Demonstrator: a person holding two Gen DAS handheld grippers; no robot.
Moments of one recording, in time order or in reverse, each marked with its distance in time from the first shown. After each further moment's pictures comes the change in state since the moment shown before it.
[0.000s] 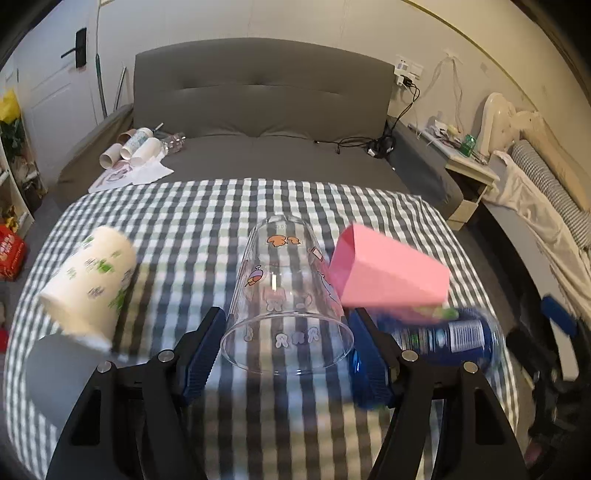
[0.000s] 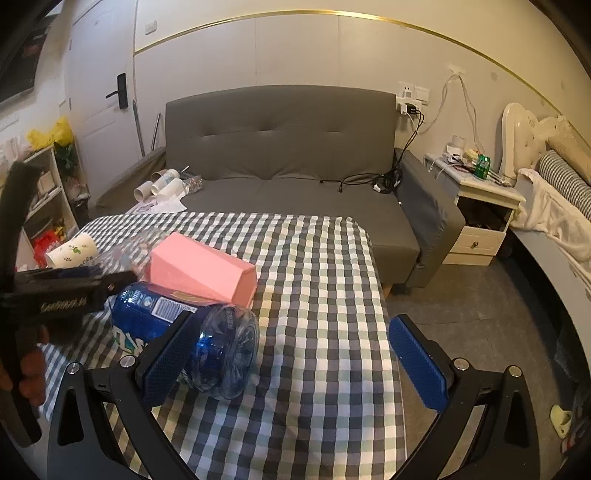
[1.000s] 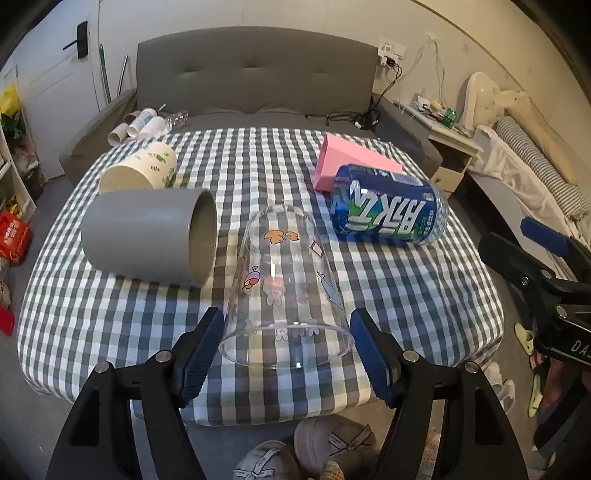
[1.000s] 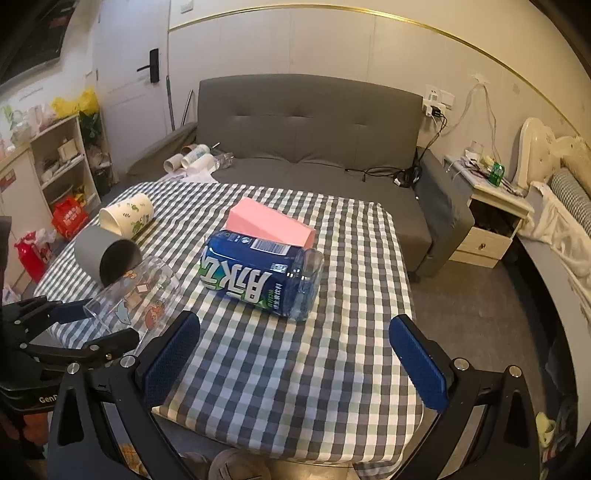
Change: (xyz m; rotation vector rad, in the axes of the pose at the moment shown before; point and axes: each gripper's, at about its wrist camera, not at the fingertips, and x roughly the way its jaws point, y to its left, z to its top) left arm -0.074 0.000 -0.090 0.026 0.067 -0.030; right arm -0.059 0.050 -0.021 -0.090 0.083 0.043
